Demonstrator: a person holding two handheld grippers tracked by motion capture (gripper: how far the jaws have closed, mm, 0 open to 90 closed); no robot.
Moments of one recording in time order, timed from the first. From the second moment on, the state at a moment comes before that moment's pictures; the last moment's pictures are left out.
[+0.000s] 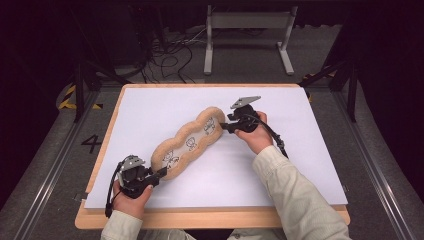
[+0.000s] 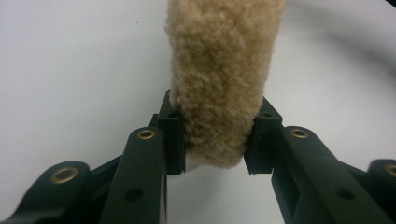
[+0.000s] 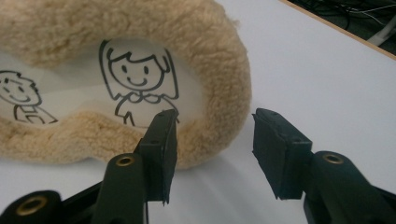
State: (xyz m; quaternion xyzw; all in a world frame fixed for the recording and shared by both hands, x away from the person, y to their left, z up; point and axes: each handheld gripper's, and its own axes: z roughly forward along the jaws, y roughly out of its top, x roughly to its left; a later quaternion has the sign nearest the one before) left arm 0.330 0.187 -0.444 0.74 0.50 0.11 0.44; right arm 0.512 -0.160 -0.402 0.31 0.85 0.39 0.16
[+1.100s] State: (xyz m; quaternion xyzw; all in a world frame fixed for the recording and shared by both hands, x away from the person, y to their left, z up) left arm 0.339 0.180 -0.433 0.75 0.48 0.10 0.45; right arm 0.513 -0.177 -0.394 0.31 0.85 0.39 0.17
